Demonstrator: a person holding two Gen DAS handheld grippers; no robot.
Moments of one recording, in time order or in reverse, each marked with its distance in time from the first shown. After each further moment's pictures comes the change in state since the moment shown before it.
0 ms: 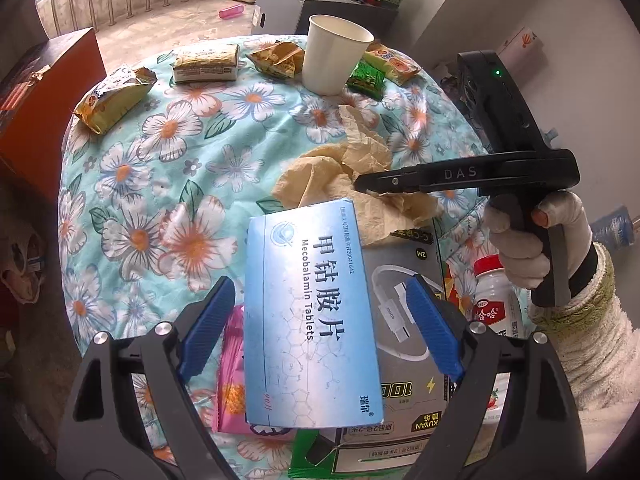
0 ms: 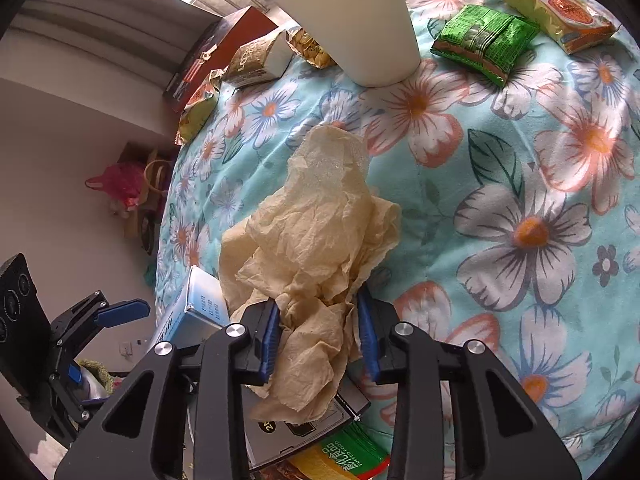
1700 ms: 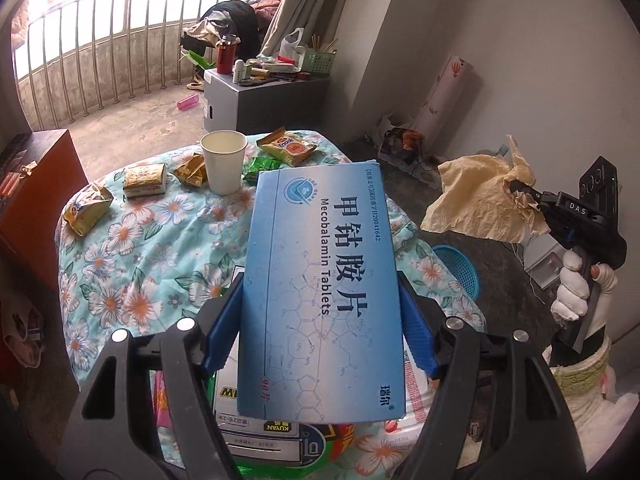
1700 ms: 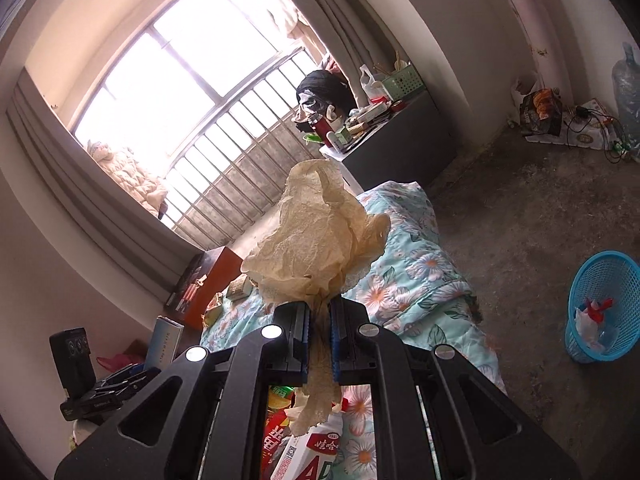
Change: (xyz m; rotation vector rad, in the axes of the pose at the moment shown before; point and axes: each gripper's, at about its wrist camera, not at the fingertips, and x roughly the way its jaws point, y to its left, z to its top) left arm -0.085 -0.130 -0.012 0.175 -0.283 -0.072; right arm -0.298 -0.087 -0.226 0.250 -0.884 -0.063
